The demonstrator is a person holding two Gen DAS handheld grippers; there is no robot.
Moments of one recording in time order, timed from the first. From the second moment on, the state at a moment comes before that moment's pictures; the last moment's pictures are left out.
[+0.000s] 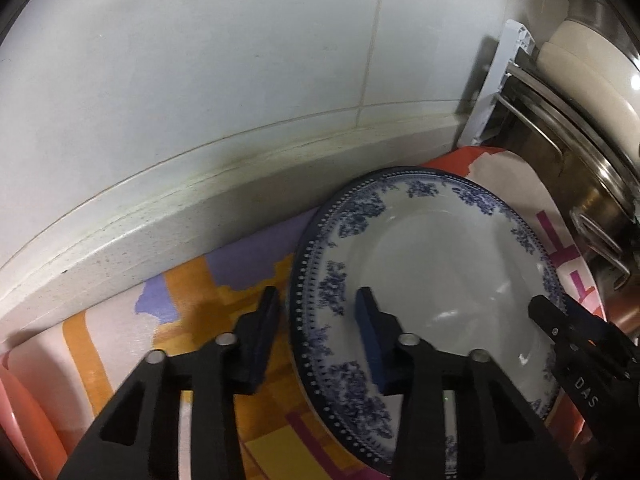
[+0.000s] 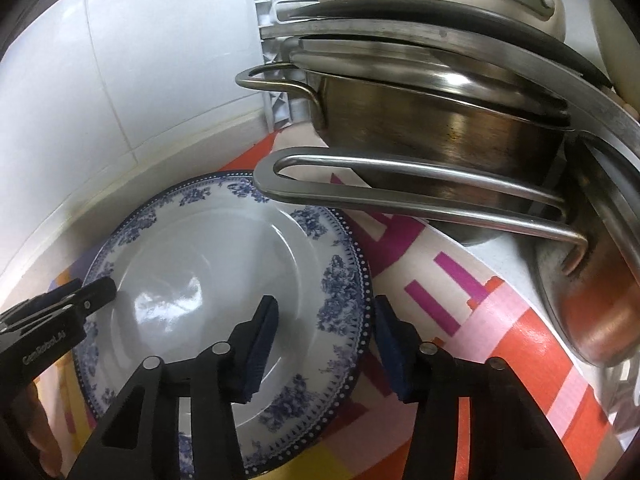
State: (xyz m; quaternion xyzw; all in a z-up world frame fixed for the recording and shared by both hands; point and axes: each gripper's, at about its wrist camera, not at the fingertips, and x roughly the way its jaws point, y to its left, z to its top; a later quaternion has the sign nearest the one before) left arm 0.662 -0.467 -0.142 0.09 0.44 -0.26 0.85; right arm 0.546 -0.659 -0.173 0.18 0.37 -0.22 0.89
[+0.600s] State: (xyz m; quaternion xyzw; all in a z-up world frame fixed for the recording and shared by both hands) left arm 0.645 -0.458 -0.137 0.09 0.44 -0.24 0.86; right arm 0.527 -0.653 -0.173 0.17 0.36 -0.22 0.89
